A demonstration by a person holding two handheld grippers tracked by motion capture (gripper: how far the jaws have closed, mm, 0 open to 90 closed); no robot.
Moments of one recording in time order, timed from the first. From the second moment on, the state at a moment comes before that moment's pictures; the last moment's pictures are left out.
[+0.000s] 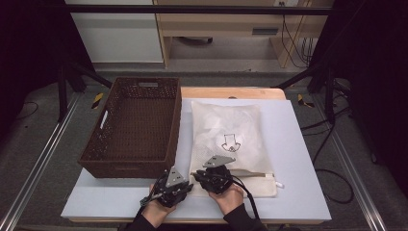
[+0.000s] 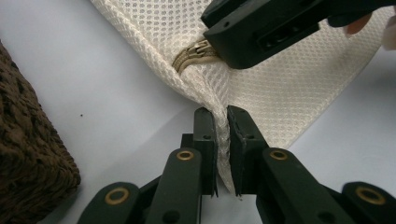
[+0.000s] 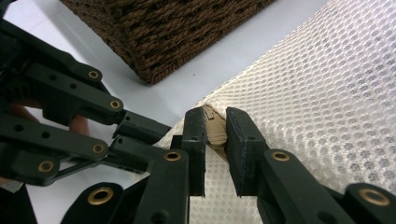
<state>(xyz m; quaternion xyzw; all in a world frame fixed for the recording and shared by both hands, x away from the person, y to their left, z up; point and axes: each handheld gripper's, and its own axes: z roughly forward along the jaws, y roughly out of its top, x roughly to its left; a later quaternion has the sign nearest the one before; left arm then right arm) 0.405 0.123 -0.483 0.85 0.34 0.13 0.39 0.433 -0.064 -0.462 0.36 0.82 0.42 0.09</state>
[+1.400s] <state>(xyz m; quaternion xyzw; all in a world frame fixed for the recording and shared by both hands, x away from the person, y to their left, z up) 0.402 0.112 -0.473 0.84 0.33 0.16 0.39 0.429 -0.091 -0.466 0.38 0.80 0.46 0.03</state>
